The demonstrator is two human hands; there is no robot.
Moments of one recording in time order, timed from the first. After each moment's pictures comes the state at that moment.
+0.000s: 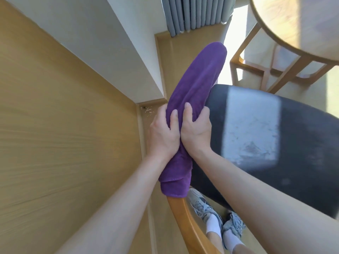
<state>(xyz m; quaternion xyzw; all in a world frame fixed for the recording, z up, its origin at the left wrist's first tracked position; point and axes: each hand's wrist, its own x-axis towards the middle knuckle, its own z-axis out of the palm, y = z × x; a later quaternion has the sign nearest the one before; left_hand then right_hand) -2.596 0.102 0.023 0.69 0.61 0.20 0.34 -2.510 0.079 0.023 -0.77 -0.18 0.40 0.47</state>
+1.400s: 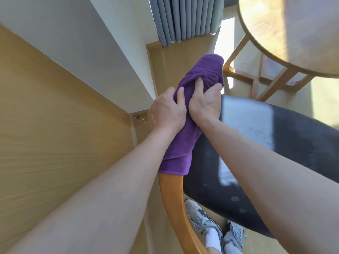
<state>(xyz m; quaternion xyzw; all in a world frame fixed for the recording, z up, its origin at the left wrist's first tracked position) -2.541 0.182 0.033 0.74 0.62 0.15 0.23 -2.446 0.163 0.020 -0.82 -0.17 0.33 0.44</state>
